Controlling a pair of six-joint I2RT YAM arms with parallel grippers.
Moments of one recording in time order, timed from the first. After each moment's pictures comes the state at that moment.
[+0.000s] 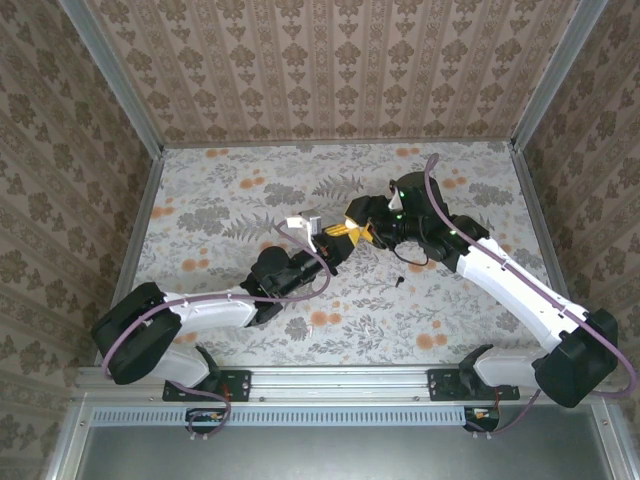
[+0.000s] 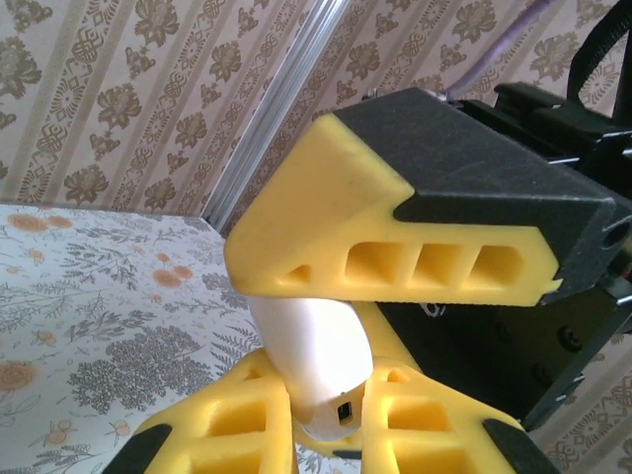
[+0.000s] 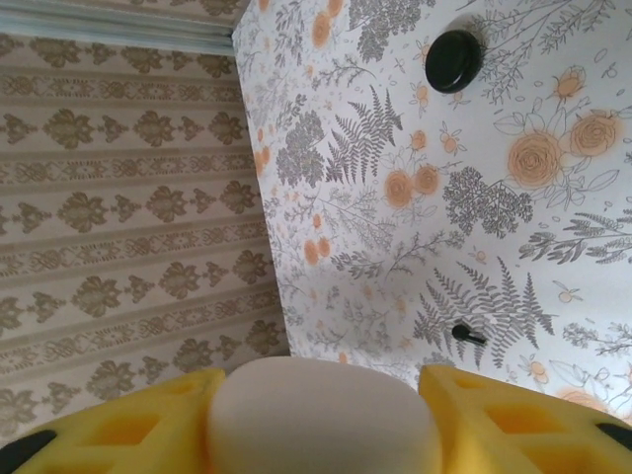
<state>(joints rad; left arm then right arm) -0.97 1.40 0.55 1.01 0.06 -0.58 0.54 1.27 1.12 -0.42 -0.33 1.21</state>
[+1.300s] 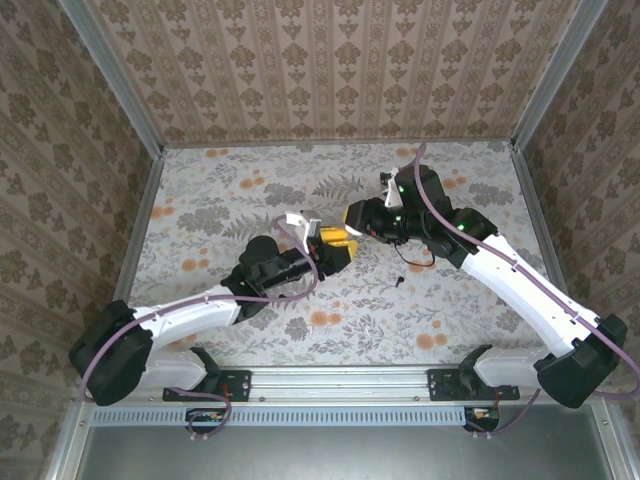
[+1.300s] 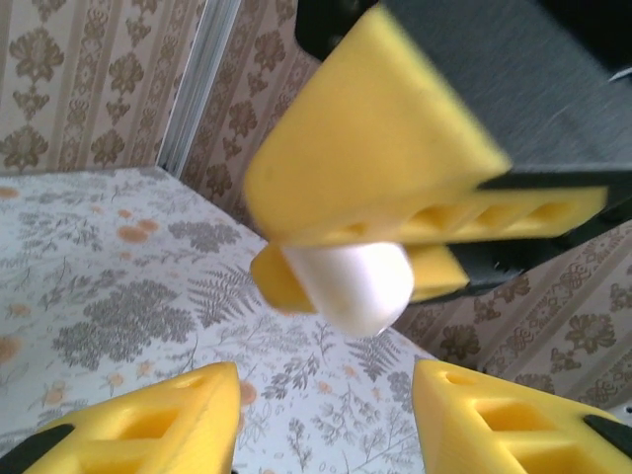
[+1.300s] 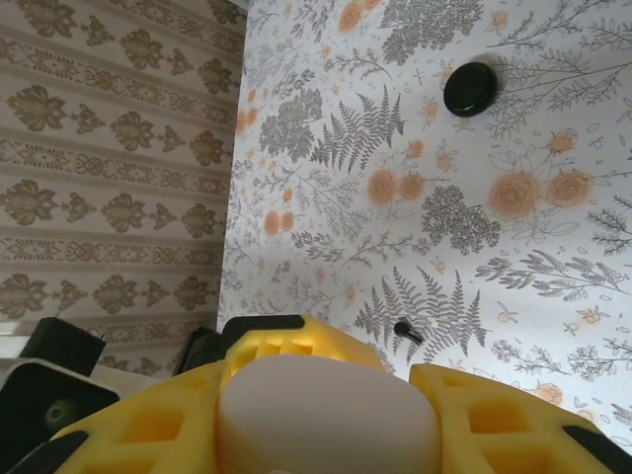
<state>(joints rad) -0.88 1.25 0.58 0.74 0.33 -0.47 0.59 1.26 1.27 -0.61 -0.29 0.89</state>
